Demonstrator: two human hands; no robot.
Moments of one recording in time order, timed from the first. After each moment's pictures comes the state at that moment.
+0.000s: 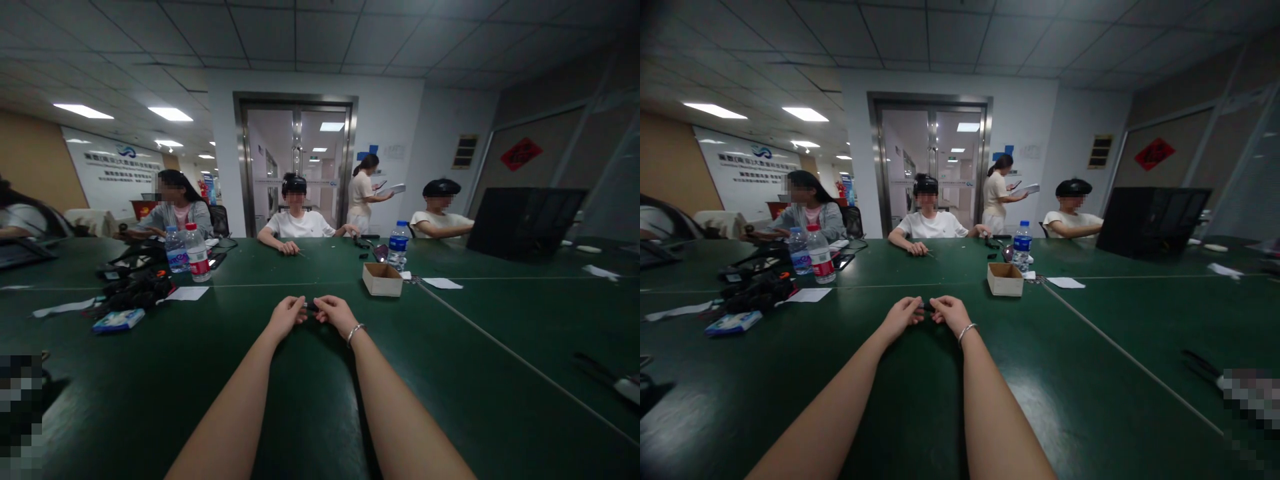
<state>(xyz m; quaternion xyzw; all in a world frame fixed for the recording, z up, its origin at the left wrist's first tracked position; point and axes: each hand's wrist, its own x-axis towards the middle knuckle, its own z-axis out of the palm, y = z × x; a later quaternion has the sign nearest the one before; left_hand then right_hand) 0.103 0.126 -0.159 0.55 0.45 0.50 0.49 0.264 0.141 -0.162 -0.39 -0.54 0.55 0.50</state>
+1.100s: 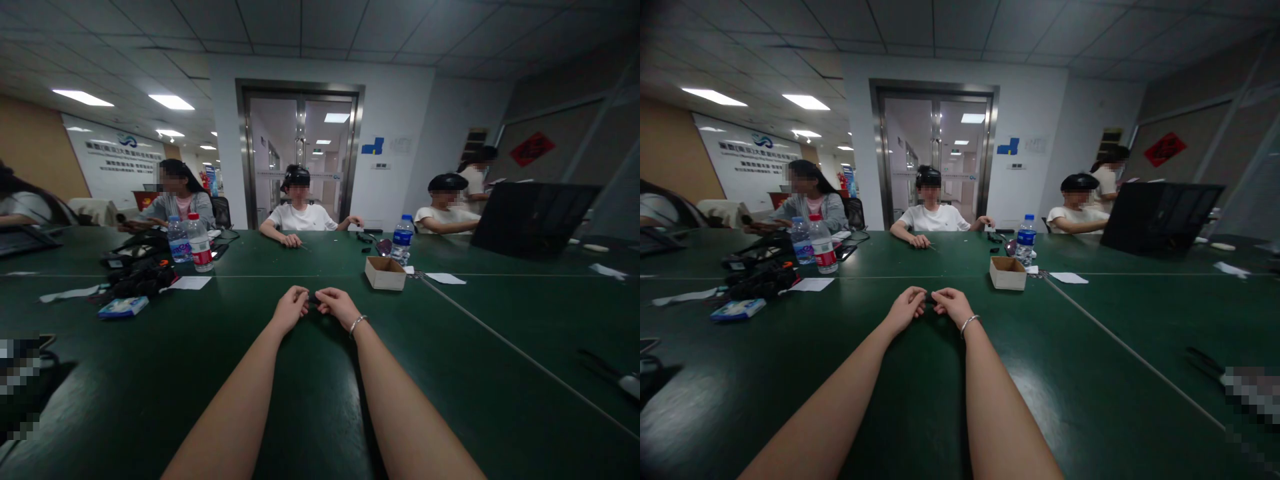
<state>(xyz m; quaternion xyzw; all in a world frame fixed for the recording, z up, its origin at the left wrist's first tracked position) 0.107 0.122 -0.160 0.60 0.45 0.50 0.44 0.263 0.137 -0.156 -0.41 -0.53 0.56 0.50</state>
